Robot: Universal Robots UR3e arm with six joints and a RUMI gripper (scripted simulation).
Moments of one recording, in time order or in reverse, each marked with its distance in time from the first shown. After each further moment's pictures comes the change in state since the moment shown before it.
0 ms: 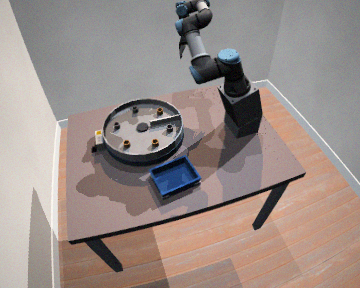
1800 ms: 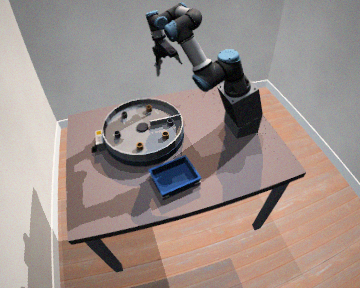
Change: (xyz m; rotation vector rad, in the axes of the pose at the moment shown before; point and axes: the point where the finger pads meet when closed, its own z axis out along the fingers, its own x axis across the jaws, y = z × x) arm 0.075 -0.178 0.006 -0.151 -0.023 -0.909
